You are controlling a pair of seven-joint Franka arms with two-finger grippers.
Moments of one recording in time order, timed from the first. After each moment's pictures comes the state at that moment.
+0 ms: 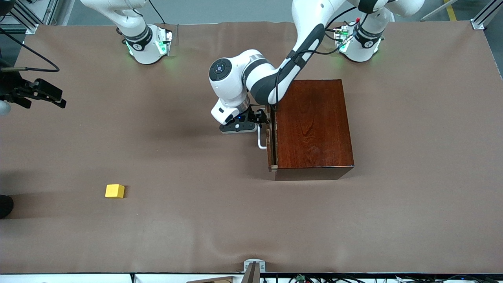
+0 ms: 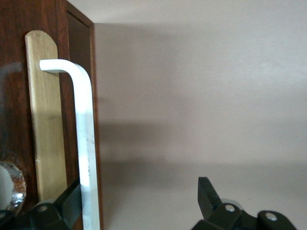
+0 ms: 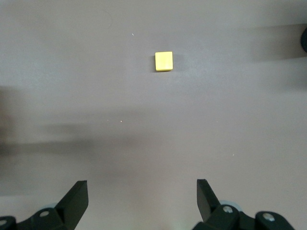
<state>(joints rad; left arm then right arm) -0.89 0.75 -0.05 -1.30 0.19 1.97 -0.99 -0.01 0.01 -0.01 -1.54 0.02 1.51 0.00</state>
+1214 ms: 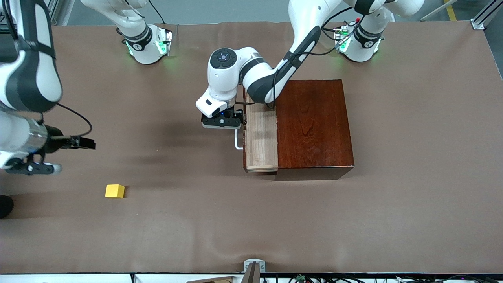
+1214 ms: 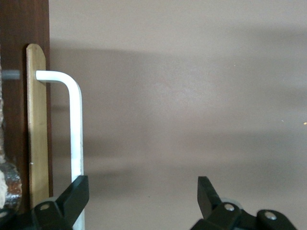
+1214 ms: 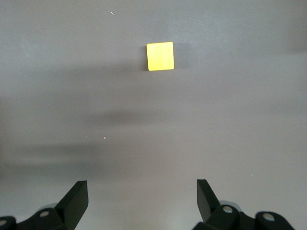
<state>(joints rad) -0.90 0.77 -0.06 -1.28 0.08 2.25 -1.01 -0.02 0.34 -0.01 -1.53 0.01 1.68 0.00</state>
